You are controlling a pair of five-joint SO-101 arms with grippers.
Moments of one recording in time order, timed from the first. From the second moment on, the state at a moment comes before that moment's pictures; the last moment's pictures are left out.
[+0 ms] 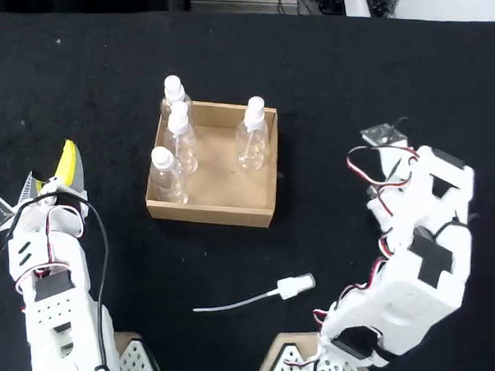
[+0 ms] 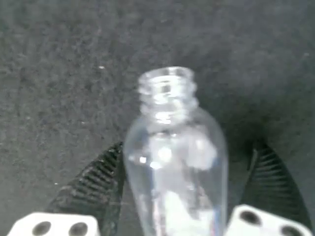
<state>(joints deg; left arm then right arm) -29.2 -70.6 95.3 -2.2 25.1 29.5 18.0 16.4 65.5 52.1</state>
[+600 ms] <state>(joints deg) -29.2 -70.6 95.3 -2.2 25.1 32.7 -4.4 4.2 88.0 42.3</state>
